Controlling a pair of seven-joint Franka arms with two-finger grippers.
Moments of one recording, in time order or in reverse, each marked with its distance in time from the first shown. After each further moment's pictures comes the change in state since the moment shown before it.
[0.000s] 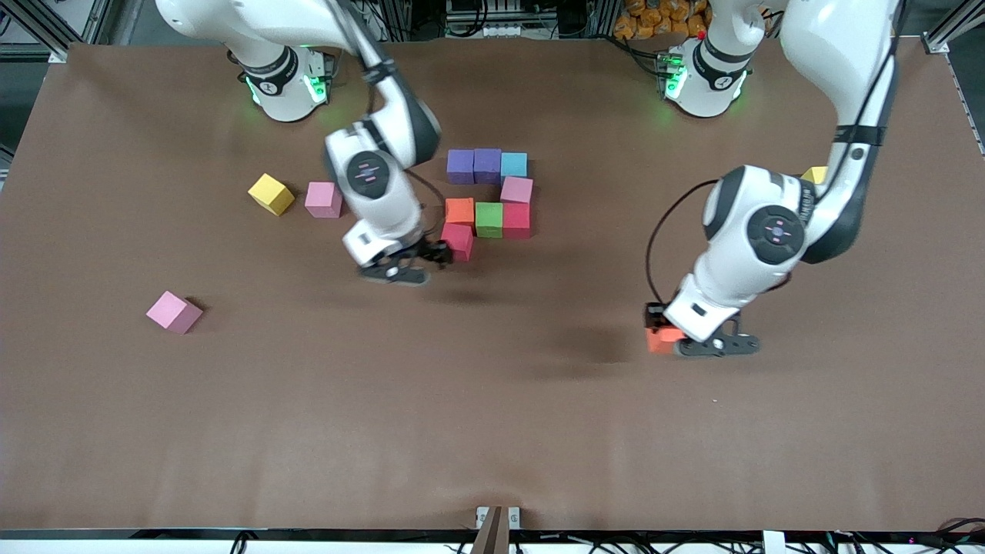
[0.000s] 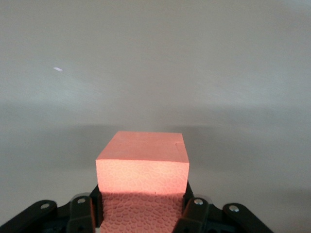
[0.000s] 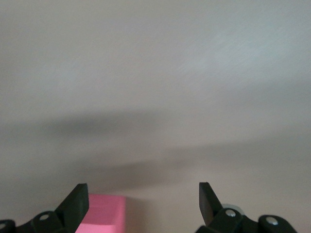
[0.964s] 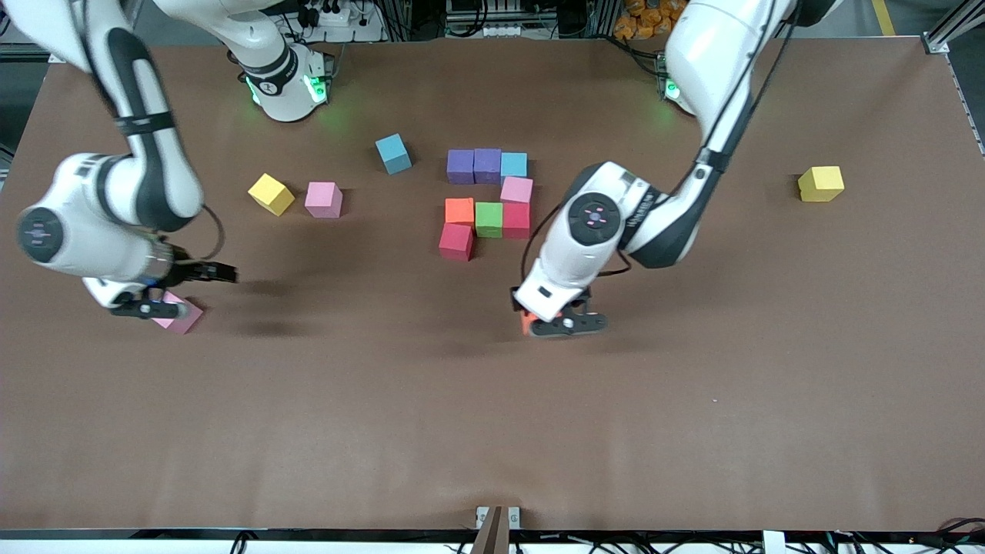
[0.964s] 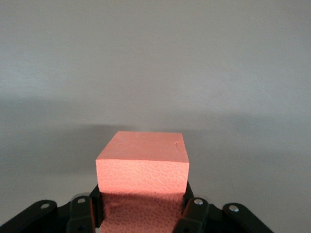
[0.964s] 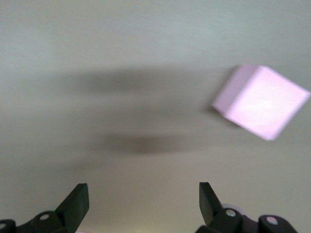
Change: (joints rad) left arm -0.287 0.245 0.001 0.267 -0.009 0.027 -0.301; right arm -0.660 -0.097 -0.007 -0.112 -0.099 -0.179 -0.736
